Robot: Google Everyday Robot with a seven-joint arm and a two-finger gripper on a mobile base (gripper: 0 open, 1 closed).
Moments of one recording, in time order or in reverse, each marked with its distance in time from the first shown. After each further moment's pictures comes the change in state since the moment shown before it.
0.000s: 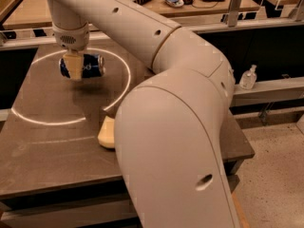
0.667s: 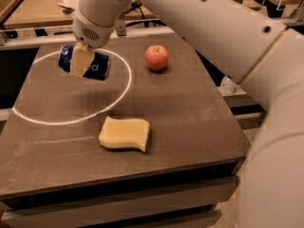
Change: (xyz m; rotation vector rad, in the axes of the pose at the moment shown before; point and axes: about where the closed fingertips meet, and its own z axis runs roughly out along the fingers) arm 0.021 0.061 -0.075 0.014 -0.374 0.037
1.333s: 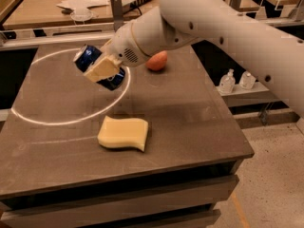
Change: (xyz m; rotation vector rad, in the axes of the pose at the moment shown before) arm 0.034 0.016 -0.029 0.048 -0.432 0.108
